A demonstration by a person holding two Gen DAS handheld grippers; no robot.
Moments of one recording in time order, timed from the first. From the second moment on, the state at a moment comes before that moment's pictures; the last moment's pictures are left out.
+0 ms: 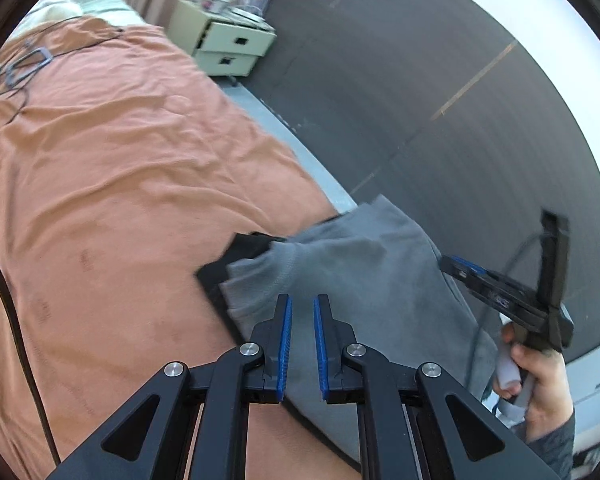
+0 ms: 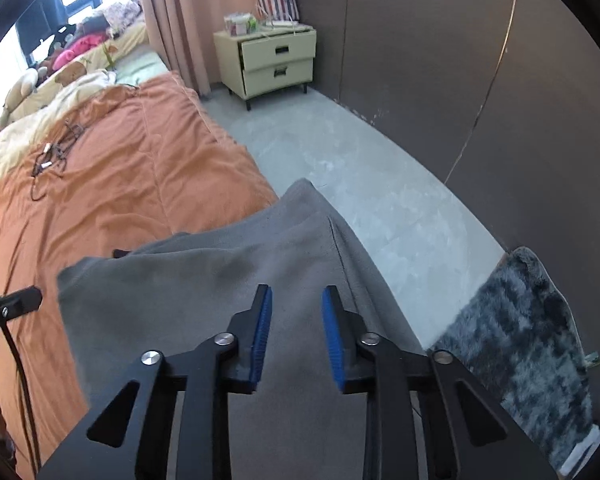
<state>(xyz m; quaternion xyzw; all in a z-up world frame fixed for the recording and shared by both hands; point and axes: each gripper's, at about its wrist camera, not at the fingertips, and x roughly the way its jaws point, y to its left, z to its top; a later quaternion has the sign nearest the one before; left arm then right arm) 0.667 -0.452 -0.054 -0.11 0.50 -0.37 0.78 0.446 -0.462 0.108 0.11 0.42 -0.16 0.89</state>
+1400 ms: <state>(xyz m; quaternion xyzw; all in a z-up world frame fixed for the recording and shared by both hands) 0.622 -0.483 -0.093 -0.02 0.51 -0.39 0.76 0.368 -0.499 0.048 0.11 0.42 -0.21 0.87</state>
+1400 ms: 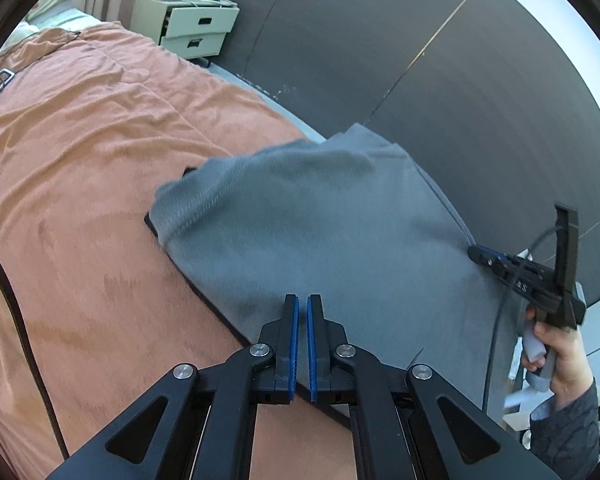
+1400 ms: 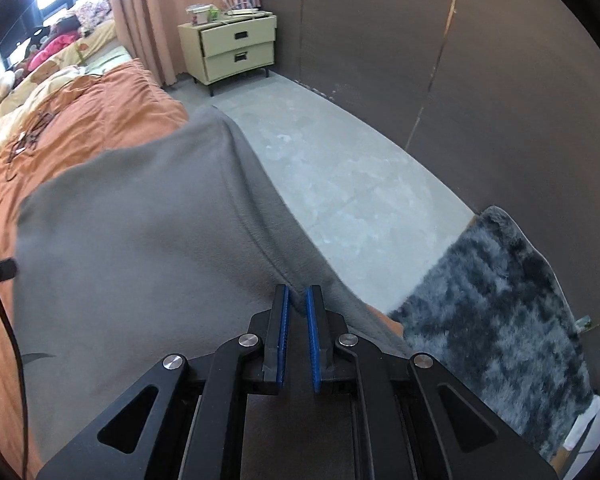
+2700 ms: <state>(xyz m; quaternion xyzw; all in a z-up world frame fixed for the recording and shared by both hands) 0.554 -0.490 -0.091 0.03 0.51 -0.39 0.76 0.248 -0.492 0.037 0.18 0.37 -0.27 0.87</state>
